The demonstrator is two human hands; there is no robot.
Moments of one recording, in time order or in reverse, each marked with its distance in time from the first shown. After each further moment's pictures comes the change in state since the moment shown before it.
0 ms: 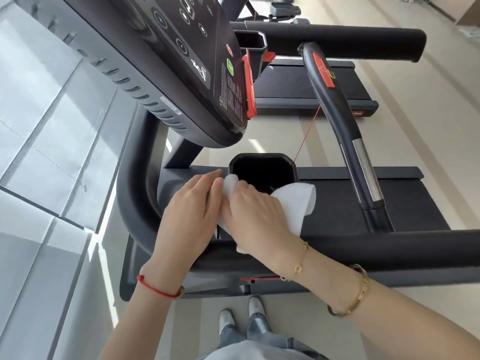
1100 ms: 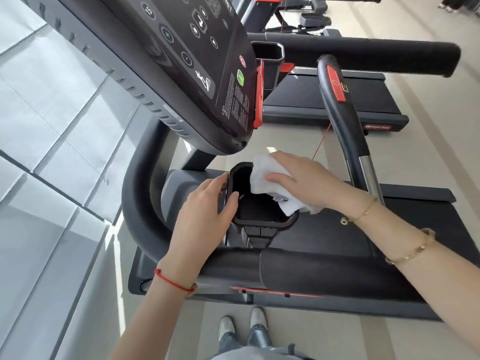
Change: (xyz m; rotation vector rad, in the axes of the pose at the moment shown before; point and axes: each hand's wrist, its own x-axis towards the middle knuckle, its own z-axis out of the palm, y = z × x) left_hand 0.009 0.014 0.027 0.105 0.068 -0.078; right_hand 0.066 0.125 -0.035 0.147 -0.238 -0.209
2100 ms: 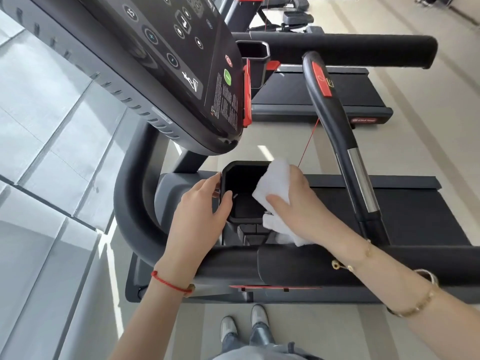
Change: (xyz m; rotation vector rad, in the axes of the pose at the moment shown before) left_hand 0.003 -0.001 0.000 -0.031 0.006 0.047; right_hand -0.047 -0.029 0.034 0.430 0.152 0.335
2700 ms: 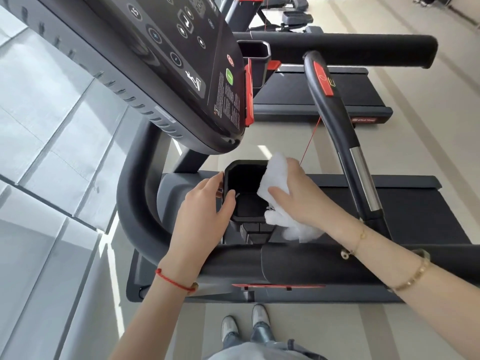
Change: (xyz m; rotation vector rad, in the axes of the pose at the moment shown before) left_hand 0.000 0.000 0.001 0.018 -0.013 -0.001; right_hand 0.017 -0.002 -0.009 -0.188 -0.034 -0.034
